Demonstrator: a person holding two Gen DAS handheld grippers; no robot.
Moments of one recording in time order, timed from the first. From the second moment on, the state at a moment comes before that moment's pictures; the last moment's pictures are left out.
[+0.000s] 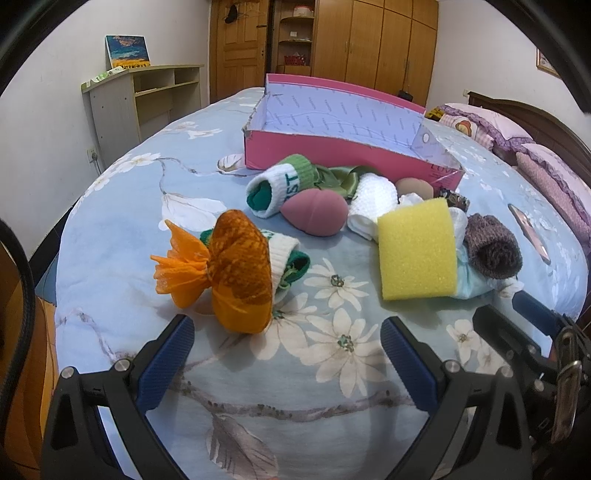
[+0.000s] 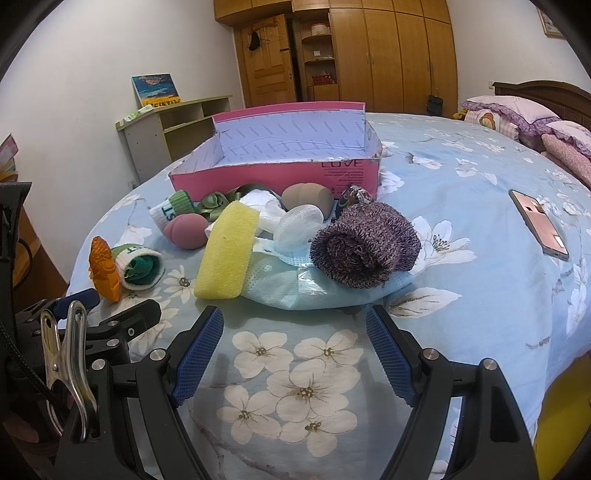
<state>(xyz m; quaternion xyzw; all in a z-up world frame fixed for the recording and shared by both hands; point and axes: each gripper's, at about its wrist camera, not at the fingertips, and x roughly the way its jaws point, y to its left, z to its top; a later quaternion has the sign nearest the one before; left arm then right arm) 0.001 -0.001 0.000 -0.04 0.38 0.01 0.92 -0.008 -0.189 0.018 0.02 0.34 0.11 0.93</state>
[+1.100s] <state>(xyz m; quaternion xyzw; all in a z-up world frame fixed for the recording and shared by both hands) -0.002 -0.003 0.002 -0.03 0.38 0.01 0.92 -0.007 -0.190 0.017 0.03 0.35 0.11 0.93</state>
